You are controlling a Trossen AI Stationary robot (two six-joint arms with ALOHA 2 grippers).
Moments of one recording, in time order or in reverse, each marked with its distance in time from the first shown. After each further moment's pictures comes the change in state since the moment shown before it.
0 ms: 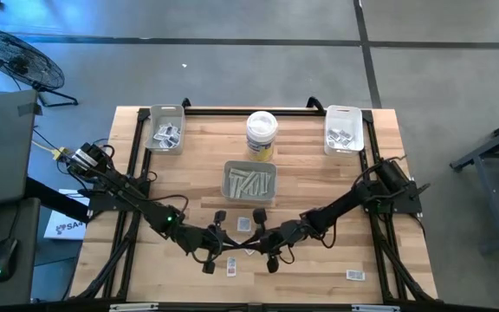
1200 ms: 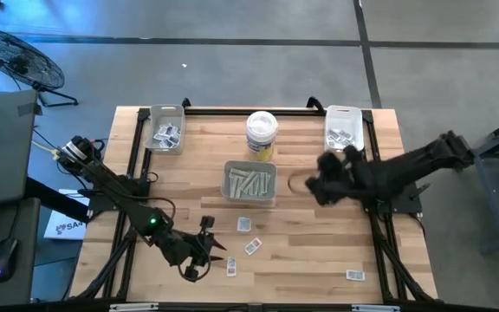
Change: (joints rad) left arm -0.116 -0.133 0.114 -0.445 -0.028 -0.034; right arm -0.159 -0.735 0.000 -1.869 0.719 1.204
